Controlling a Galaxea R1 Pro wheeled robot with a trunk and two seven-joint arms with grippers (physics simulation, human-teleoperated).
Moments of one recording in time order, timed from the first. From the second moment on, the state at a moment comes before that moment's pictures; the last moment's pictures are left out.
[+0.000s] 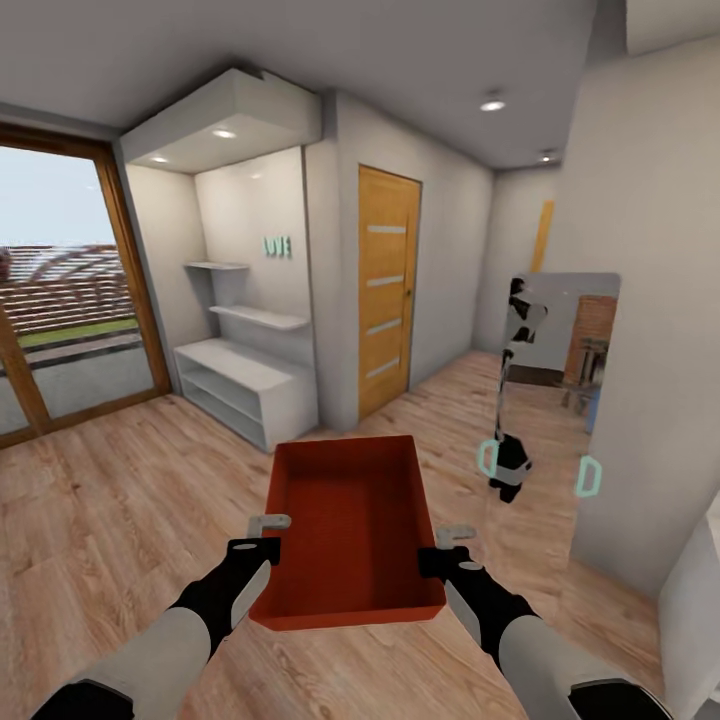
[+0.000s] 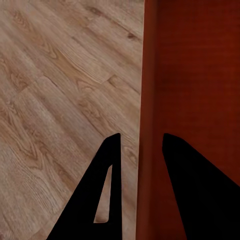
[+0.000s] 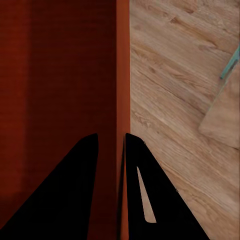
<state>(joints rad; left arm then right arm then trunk) -0.72 -0.05 -0.26 -0.41 0.27 0.25 0.35 -0.73 0.11 0.06 -0.26 -0.02 0.07 -0.06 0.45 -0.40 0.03</state>
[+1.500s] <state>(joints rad) -0.72 -0.05 -0.26 -0.41 0.27 0.25 0.35 -0.73 0.10 0.06 -0.27 -0.02 0.07 -0.06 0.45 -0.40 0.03</state>
